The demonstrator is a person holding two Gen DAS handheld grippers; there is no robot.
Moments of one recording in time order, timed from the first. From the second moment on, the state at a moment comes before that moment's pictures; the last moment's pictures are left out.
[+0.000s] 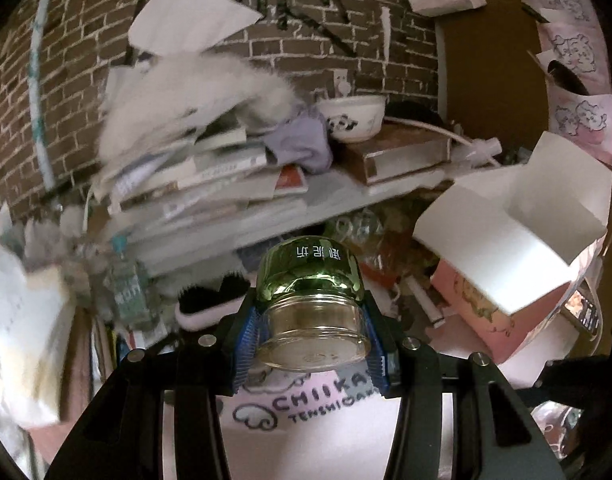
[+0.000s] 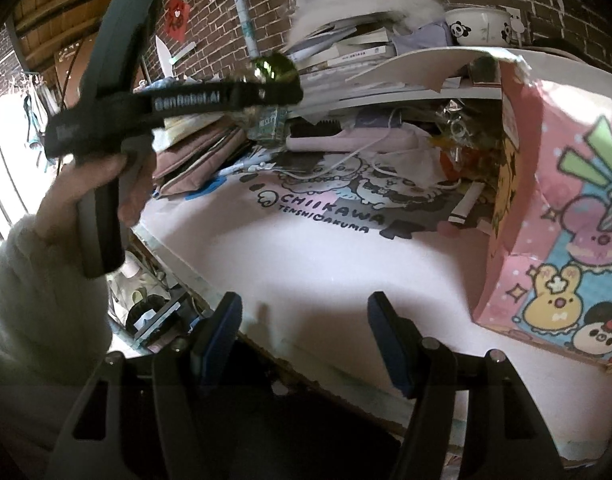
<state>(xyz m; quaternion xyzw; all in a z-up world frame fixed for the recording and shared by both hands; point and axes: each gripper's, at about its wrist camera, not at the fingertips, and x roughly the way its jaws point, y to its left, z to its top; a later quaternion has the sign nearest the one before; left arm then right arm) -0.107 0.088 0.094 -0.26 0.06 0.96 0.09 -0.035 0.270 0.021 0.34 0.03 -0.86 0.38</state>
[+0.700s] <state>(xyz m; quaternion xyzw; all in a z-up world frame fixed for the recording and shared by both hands) -0.129 0.192 0.142 -0.24 0.13 0.94 0.22 -0.031 0.283 0.024 0.34 0.02 -0.86 0.37</state>
